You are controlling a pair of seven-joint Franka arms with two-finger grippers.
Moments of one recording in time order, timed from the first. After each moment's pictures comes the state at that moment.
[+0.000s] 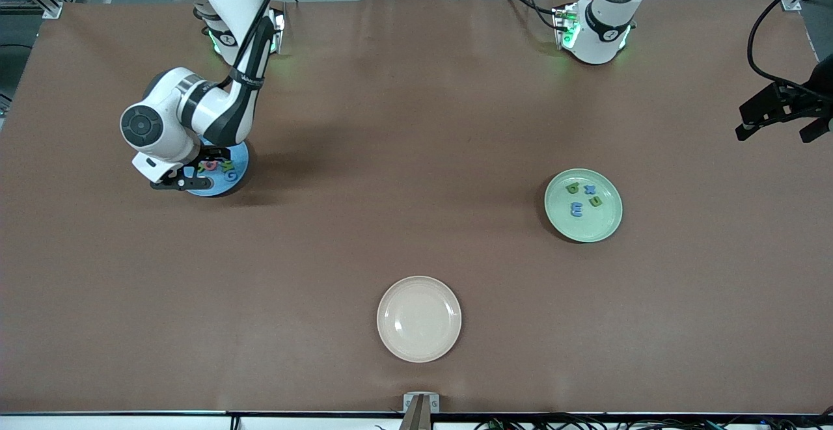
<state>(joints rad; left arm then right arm) 0.04 -0.02 -0.05 -1.54 -0.01 1.62 0.04 1.53 0.89 -1.47 -2.38 0.76 2.00 -0.57</state>
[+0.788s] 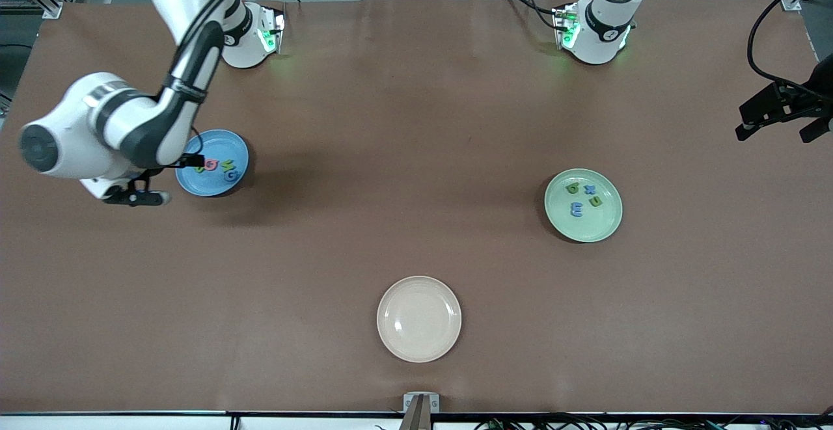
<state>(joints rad) 0.04 -0.02 -0.05 -1.54 -0.01 1.62 0.04 1.21 0.87 -1.55 -1.96 0.75 1.50 -0.57</state>
